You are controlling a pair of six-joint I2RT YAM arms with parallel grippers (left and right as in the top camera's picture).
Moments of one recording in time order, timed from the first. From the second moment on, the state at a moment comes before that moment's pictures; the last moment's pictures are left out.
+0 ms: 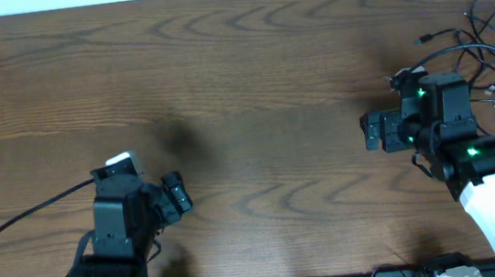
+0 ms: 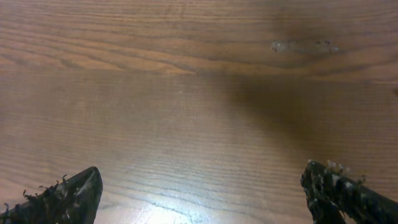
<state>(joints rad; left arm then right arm) -0.18 0.66 0.77 -0.94 -0.08 -0.48 0.13 1.10 0.84 -0.62 -0.08 0.11</state>
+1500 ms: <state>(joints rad) -0.18 0.63 0.77 -0.94 -0.08 -0.48 0.10 0.20 0.11 0.20 0.05 -0.01</state>
